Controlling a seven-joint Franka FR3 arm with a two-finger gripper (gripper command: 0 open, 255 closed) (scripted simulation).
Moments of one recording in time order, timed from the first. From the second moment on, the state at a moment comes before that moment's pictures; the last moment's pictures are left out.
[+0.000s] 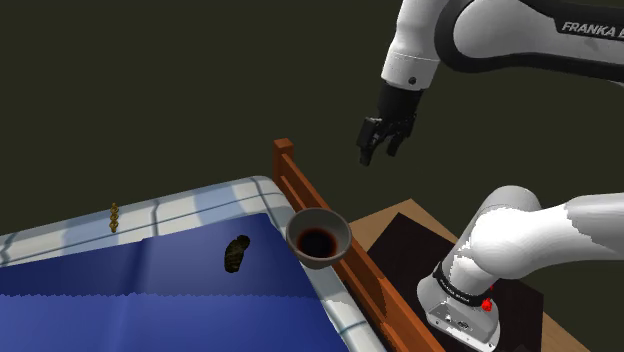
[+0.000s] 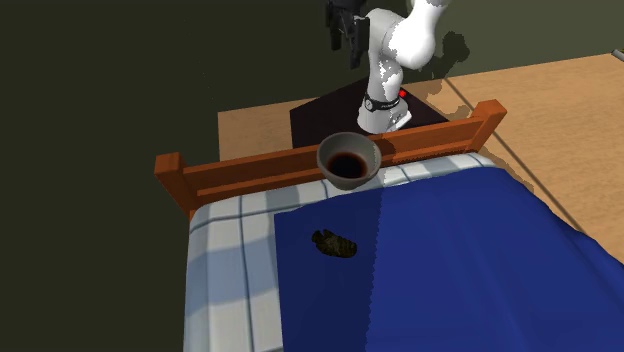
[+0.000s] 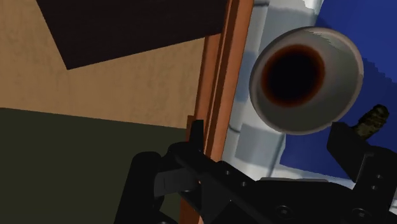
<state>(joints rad) -0.01 -0.85 0.18 -2.44 0.21 1.60 0.32</state>
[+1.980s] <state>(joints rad) -0.23 0.11 0.87 -2.29 -0.03 2.59 1.54</state>
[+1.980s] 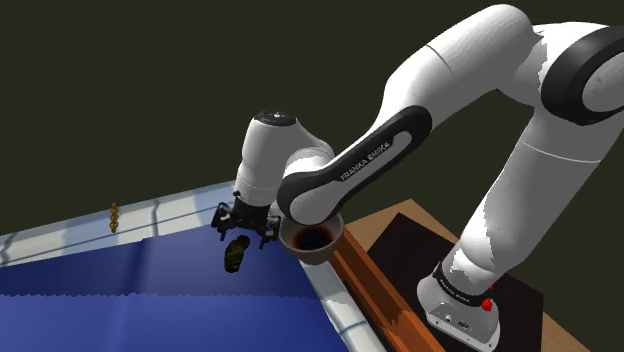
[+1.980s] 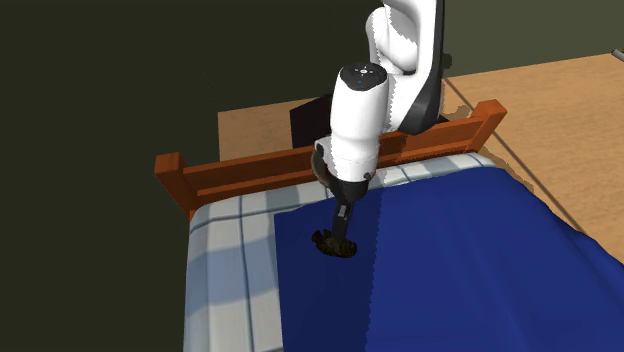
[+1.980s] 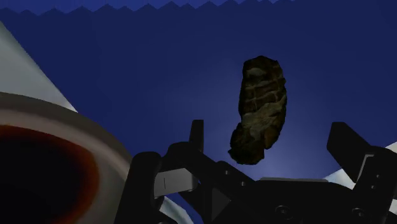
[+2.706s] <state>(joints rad) -0.16 0.23 0.79 -2.27 -0.21 2.66 1.67</state>
